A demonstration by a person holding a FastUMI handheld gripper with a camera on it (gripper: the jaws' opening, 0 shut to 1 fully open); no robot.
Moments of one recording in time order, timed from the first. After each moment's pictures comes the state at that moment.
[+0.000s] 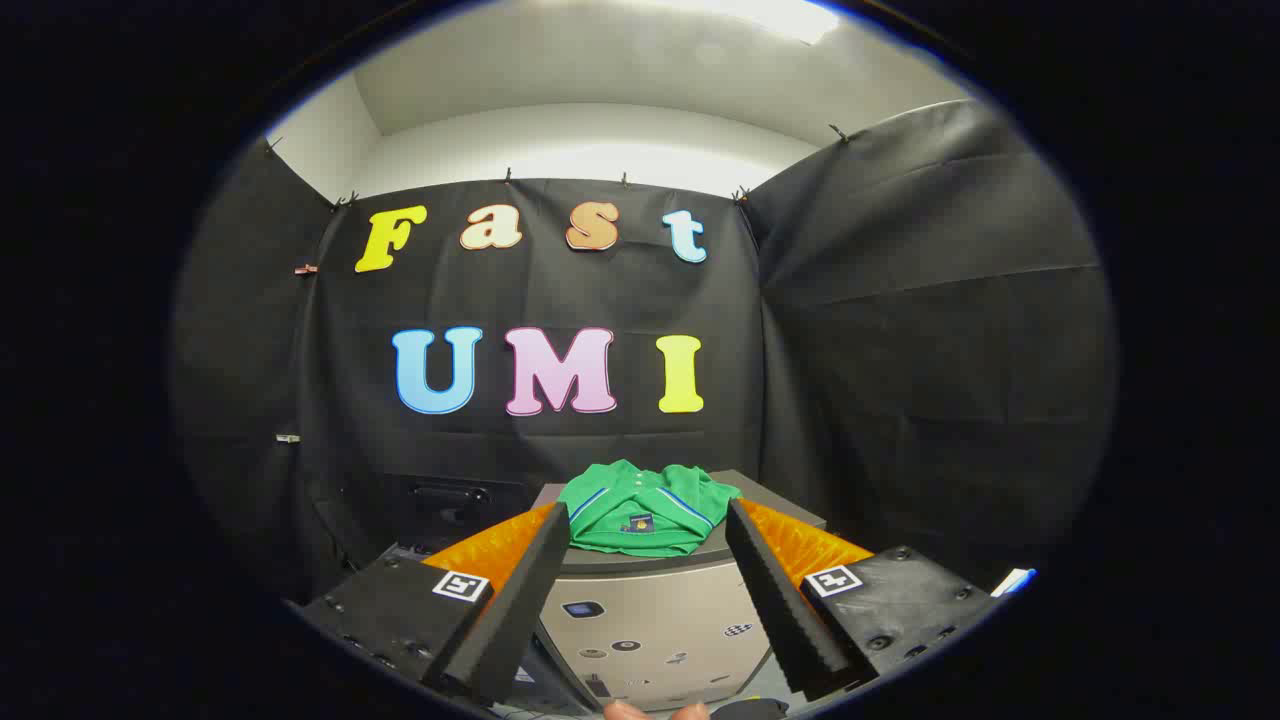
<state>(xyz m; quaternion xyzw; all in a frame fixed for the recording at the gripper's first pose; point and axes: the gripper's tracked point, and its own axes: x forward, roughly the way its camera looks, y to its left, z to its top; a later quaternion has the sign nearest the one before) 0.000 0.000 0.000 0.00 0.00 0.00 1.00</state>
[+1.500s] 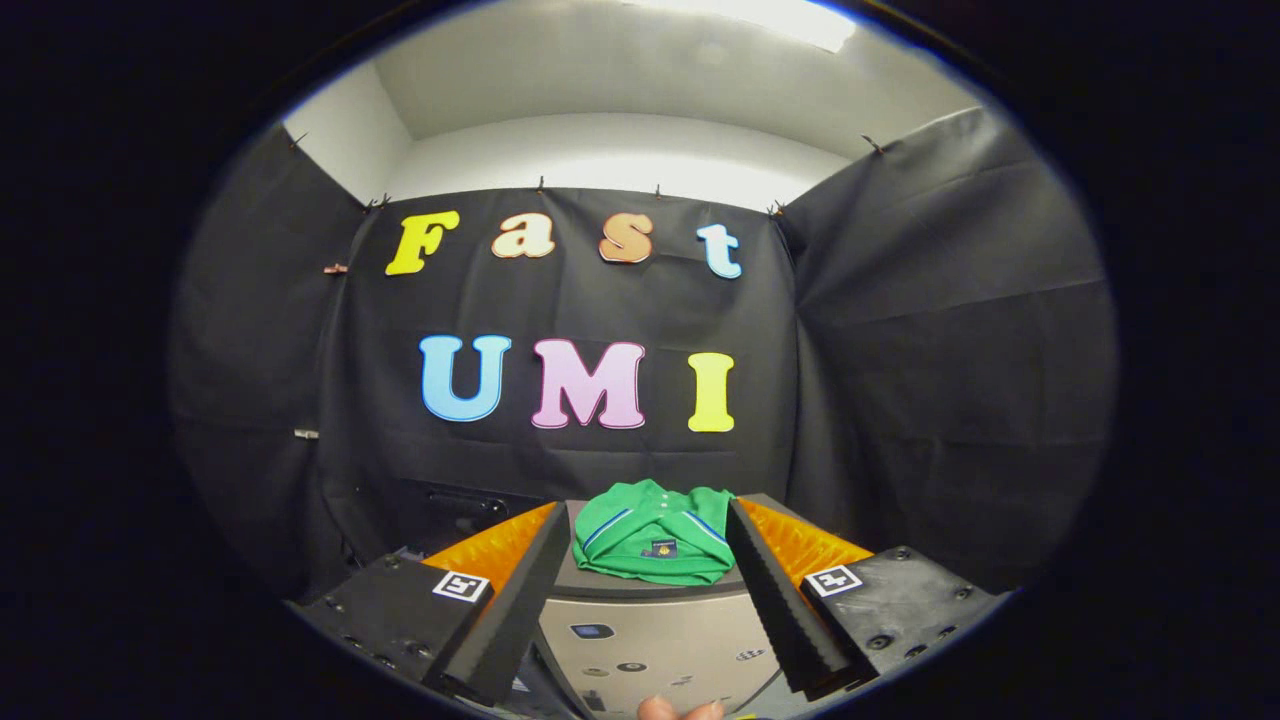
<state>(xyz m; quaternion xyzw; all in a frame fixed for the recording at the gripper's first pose) 0.045 0.023 0.003 -0.04 -0.02 0.06 1.00</state>
